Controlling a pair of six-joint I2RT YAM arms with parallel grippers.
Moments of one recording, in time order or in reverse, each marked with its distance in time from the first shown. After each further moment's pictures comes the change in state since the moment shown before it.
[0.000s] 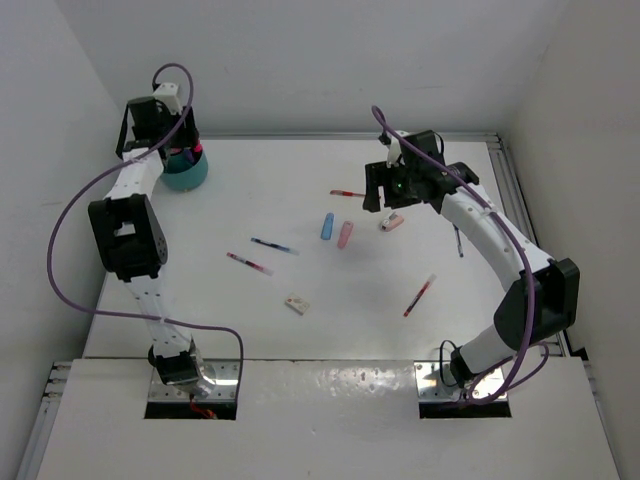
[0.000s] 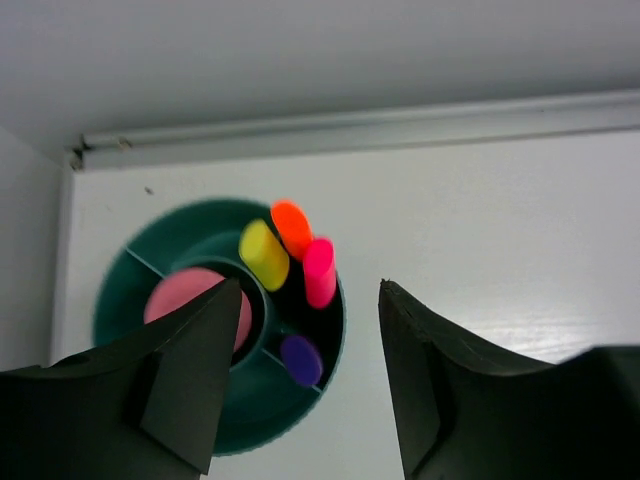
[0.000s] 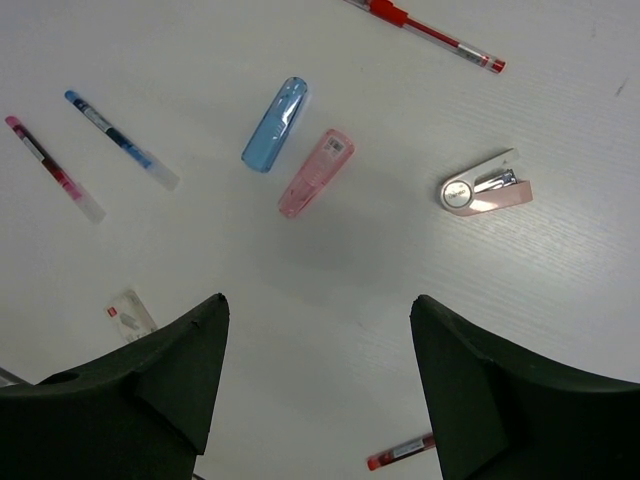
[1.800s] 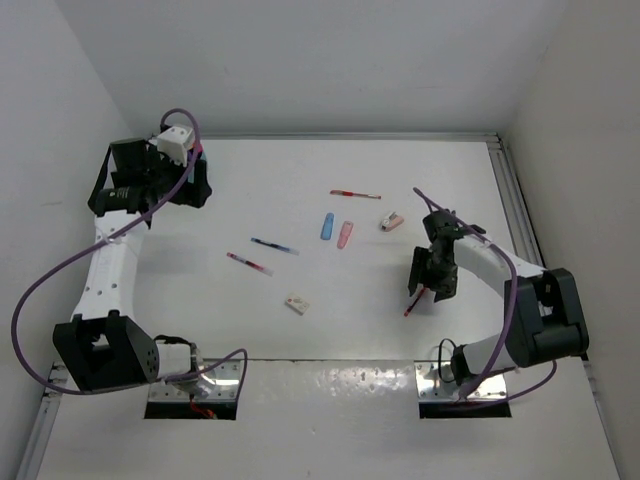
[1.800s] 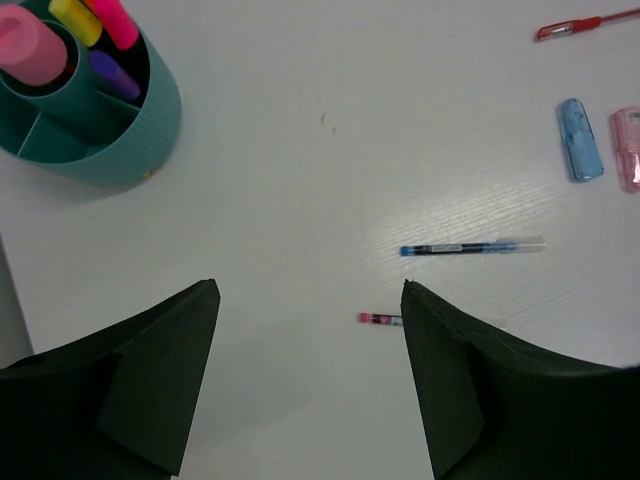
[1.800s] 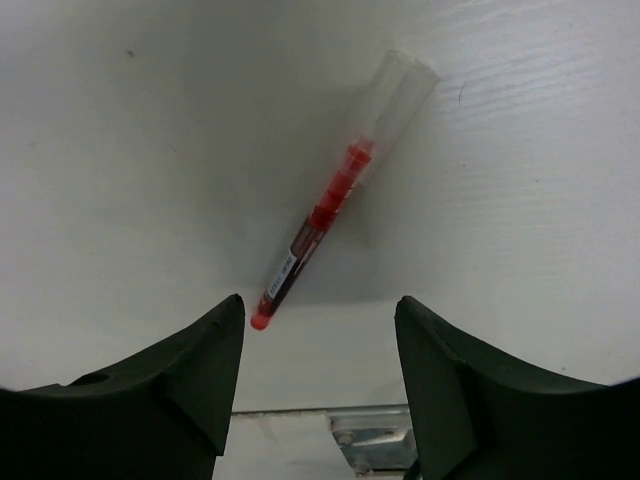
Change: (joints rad) left arm -0.050 -0.803 -0.530 -0.434 0.162 0.189; right arm -0.179 -0.114 -0.636 -0.098 0.120 0.274
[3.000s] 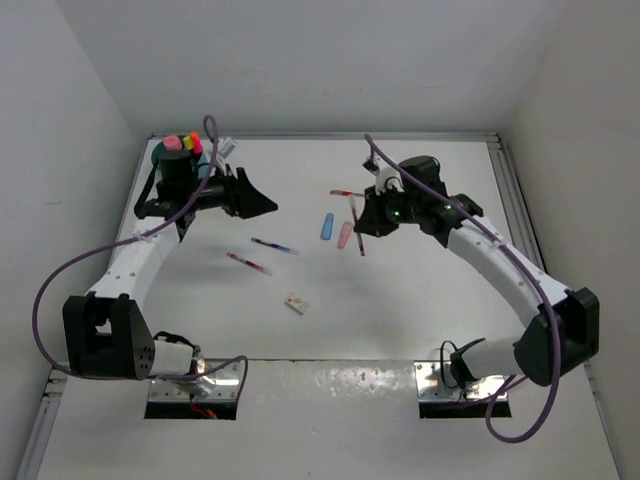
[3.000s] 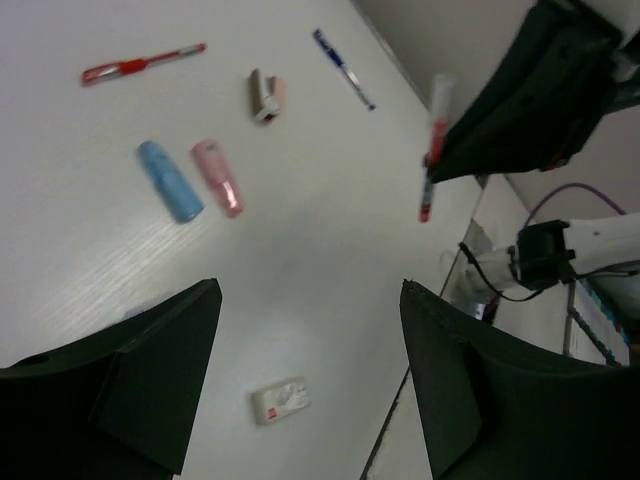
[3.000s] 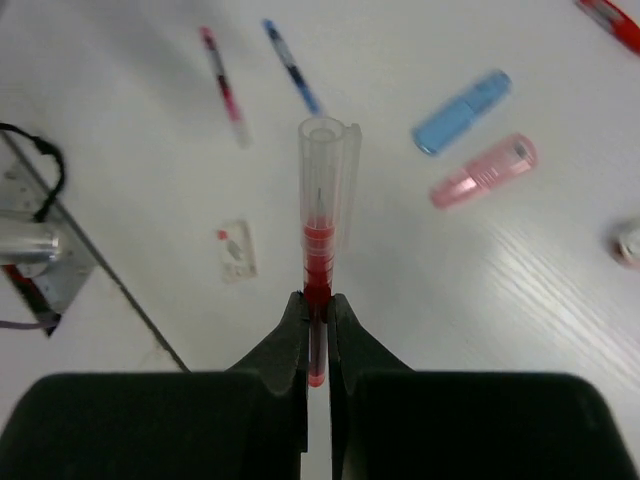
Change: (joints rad) left arm -0.174 0.061 -0.218 0.426 0.571 -0.547; right arm 0.243 -0.089 0.365 0.258 -0.377 -0.338
